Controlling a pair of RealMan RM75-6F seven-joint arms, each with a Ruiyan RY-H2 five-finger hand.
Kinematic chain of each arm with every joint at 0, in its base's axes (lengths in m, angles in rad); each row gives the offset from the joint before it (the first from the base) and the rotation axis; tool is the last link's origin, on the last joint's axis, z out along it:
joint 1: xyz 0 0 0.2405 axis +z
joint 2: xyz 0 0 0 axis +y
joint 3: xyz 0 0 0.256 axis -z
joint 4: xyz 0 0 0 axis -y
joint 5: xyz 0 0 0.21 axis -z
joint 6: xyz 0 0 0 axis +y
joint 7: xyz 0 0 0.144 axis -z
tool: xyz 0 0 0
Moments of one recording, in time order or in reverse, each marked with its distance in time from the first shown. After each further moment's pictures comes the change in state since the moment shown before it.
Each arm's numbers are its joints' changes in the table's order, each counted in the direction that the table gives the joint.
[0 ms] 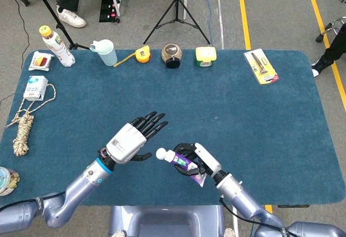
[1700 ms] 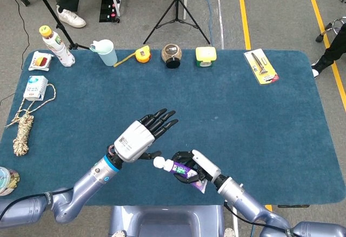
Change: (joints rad) left arm -0.077 -0.037 -0.003 -0.024 -0.004 0.055 0.053; right arm 0.021 0.052 0.049 0.012 0.058 -0.045 -0.025
